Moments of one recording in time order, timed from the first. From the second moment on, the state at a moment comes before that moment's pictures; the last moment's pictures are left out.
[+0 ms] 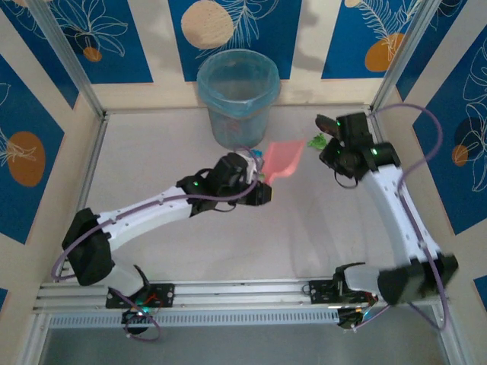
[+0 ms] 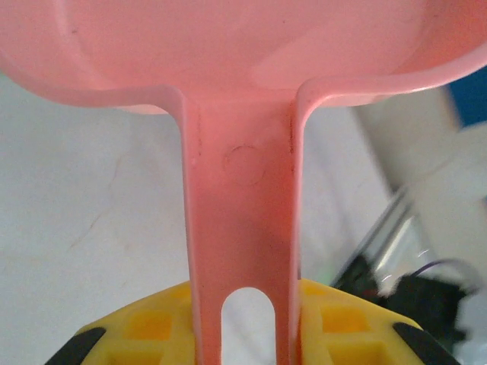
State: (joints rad) left arm -0.95 1.52 1.20 -0.36 0.22 -0.66; right arm 0.19 1.32 1.43 -1.07 0.10 0.74
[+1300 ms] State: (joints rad) left arm -1.13 1.78 1.10 -0.60 -0.16 -0.23; right arm 0.22 1.57 1.35 -1.13 0.08 0.62
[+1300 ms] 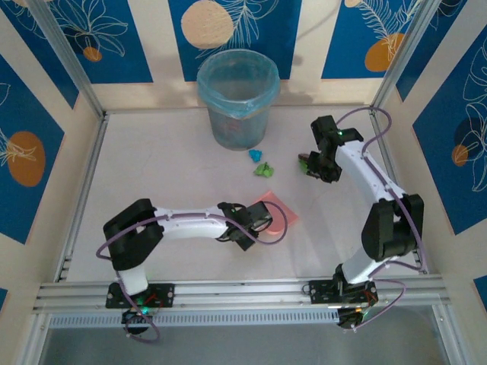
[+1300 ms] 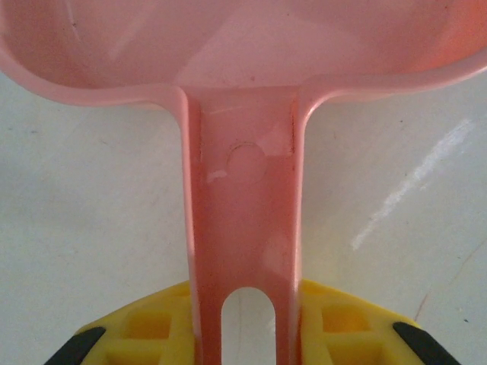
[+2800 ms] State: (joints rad) left arm -1.13 1.79 1.11 -0.62 -0.19 -0.24; right arm 0.76 0.94 1.05 -1.27 0.04 1.15
